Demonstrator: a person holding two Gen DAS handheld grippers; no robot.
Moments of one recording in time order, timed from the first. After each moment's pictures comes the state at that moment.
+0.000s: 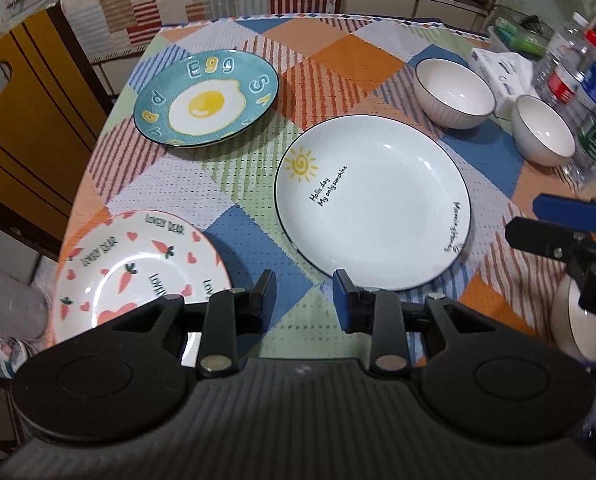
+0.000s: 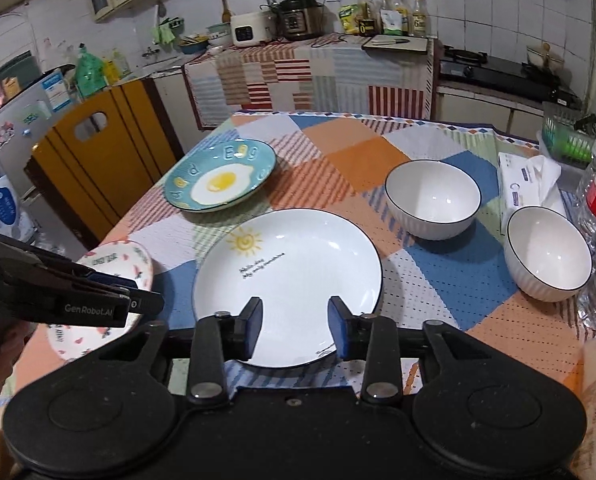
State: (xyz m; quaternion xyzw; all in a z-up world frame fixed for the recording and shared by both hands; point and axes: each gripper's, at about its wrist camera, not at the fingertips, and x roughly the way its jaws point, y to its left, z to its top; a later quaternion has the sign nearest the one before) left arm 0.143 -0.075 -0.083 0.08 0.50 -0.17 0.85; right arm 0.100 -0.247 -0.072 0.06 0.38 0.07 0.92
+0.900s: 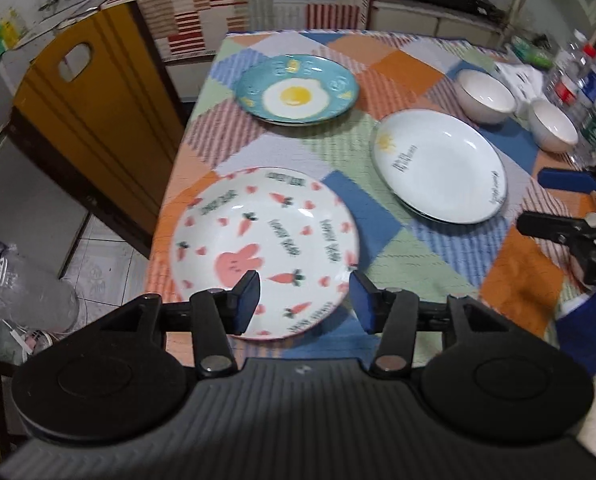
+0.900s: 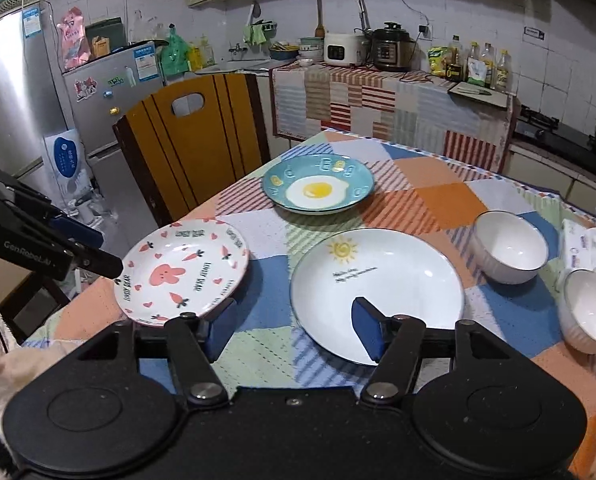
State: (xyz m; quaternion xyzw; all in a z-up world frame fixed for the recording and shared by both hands) left arm 0.089 0.065 -0.052 0.07 0.47 -0.15 0.87; right arm 0.061 -0.177 -0.065 -0.02 0.33 0.18 0.93
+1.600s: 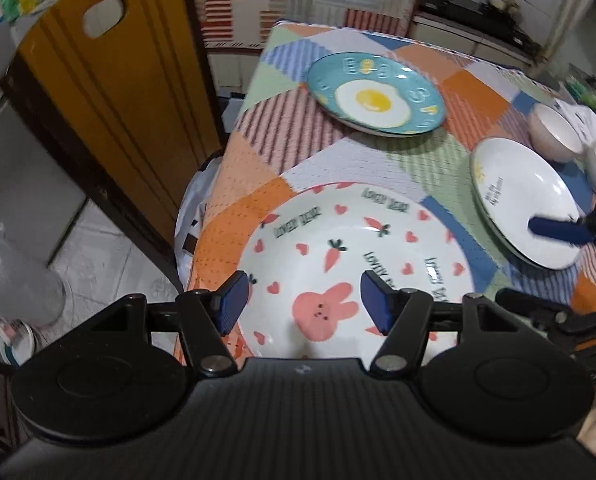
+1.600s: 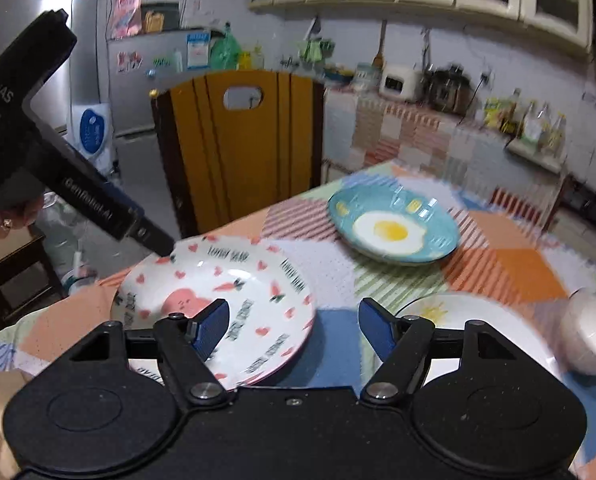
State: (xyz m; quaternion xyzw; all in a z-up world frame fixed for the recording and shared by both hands) left arm 0.173 0.140 -0.122 0.01 0.47 -0.13 0.87; right arm 0.122 -0.074 -0.123 -0.09 0.31 0.22 0.92
